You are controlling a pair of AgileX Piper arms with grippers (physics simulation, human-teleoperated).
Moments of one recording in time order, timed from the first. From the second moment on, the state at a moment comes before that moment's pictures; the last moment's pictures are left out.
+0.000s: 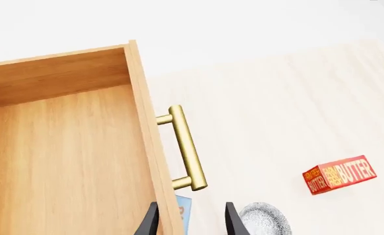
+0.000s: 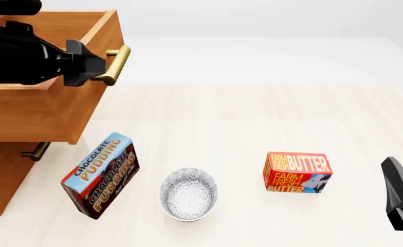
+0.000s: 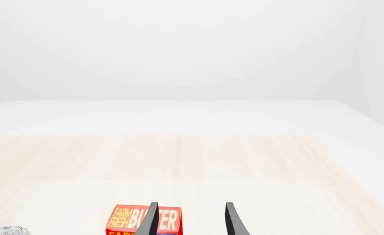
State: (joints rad) left arm -0.38 1.03 -1.03 0.62 -0.16; right arm 0.00 0.01 0.00 0.00 0.00
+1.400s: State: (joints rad) left arm -0.59 0.86 -1.21 0.67 -0.08; right arm 0.00 0.01 0.00 0.00 0.00
